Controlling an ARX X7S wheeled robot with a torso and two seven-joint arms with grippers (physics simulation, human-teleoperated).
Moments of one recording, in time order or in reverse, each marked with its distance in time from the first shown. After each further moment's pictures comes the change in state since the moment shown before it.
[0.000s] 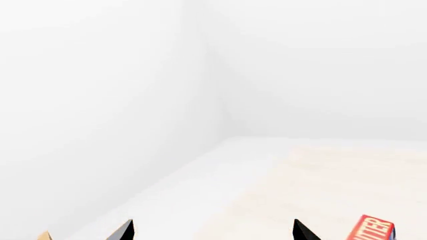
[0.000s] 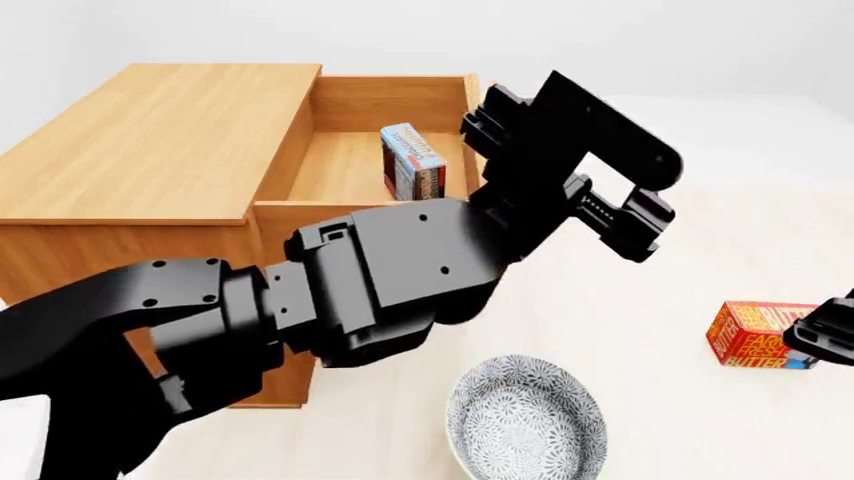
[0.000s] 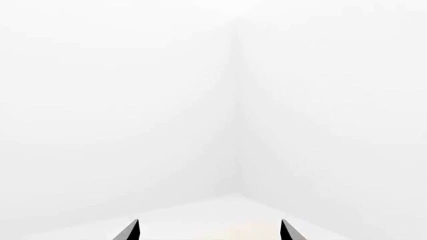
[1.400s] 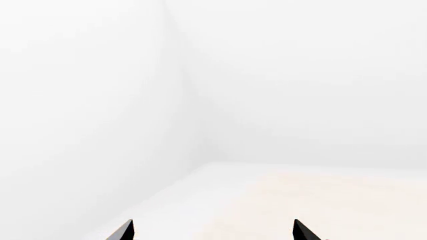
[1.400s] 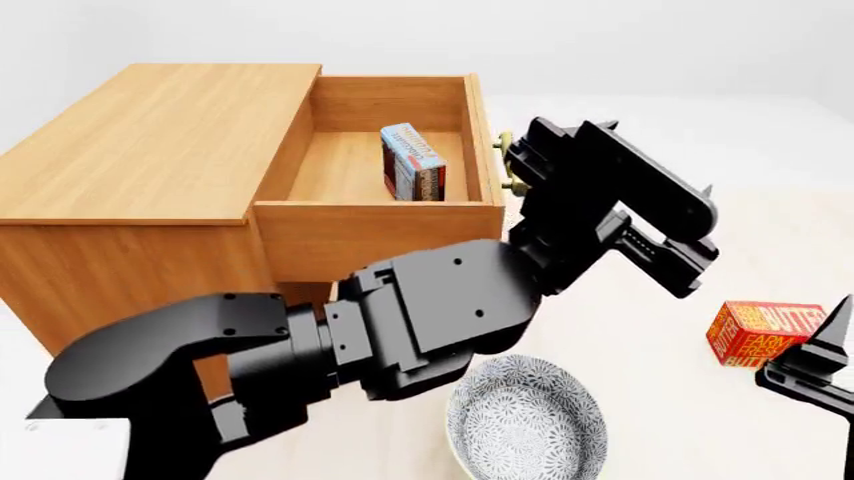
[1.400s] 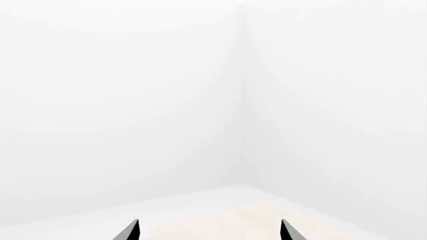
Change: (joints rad) left arm 0.091 0.113 0.079 -0.143 0.067 0.241 0.064; right arm -0.042 -0.127 -0.063 0.183 -0.117 -0.190 -0.131
